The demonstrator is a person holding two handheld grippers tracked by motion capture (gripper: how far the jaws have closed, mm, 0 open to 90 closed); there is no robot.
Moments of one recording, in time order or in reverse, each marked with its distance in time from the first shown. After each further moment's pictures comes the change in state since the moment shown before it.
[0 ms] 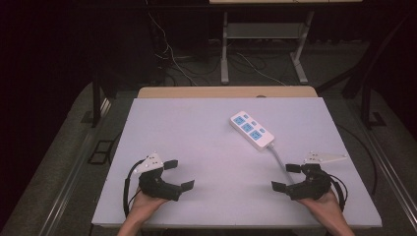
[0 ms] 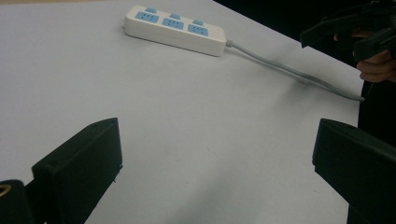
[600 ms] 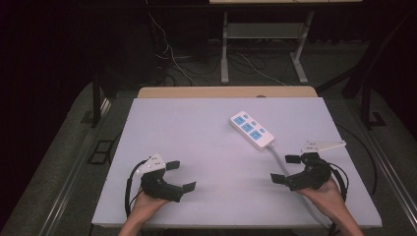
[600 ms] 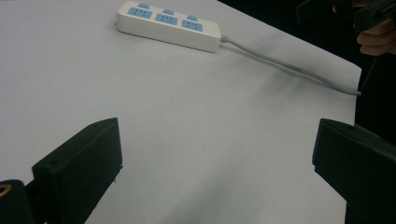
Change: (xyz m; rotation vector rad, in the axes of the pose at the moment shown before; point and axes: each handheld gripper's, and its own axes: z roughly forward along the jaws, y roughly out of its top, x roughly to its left) left arm -0.001 -0.001 0.004 0.009 -0.016 0.009; right arm 0.003 0.034 -0.004 0.050 -0.016 -0.053
